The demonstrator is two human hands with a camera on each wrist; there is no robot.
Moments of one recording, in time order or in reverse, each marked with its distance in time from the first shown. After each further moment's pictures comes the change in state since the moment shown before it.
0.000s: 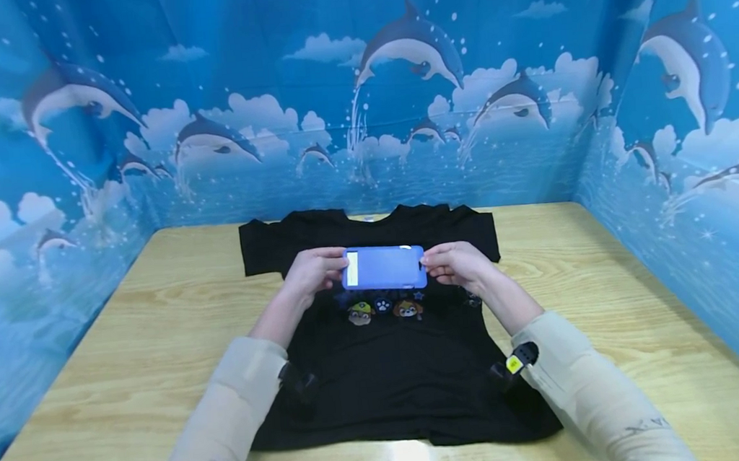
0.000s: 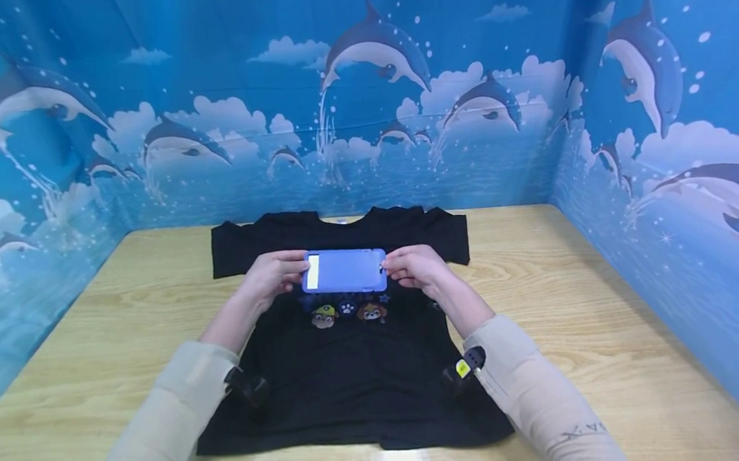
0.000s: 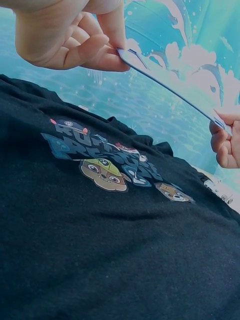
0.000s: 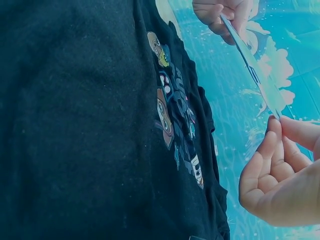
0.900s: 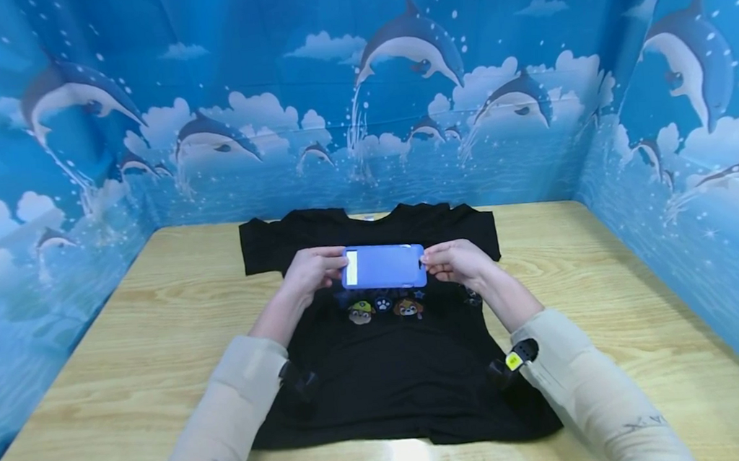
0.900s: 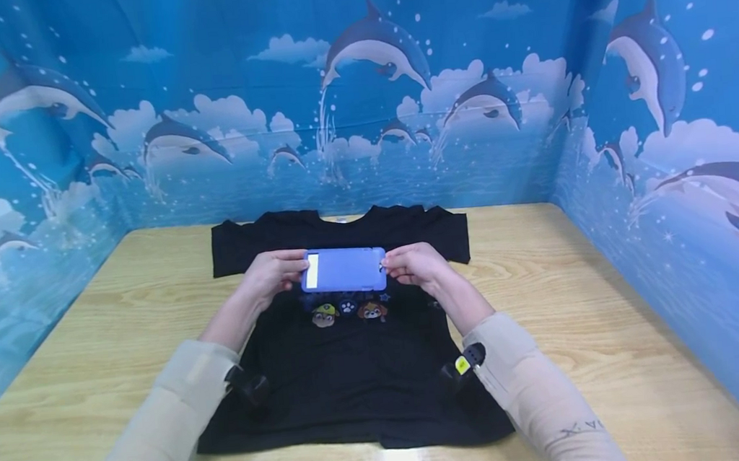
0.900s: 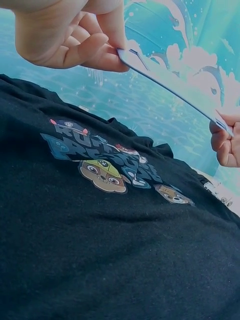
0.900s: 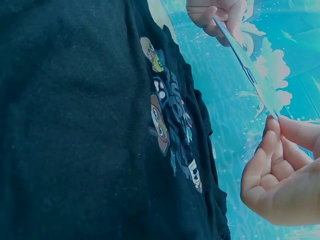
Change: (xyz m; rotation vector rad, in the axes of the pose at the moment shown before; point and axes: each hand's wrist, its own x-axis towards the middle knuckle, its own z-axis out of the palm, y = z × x) left_hand -0.003 0.002 -0.002 0.011 -0.001 0.021; right_hand 0.000 -0.002 -0.001 0.039 -0.066 -0.022
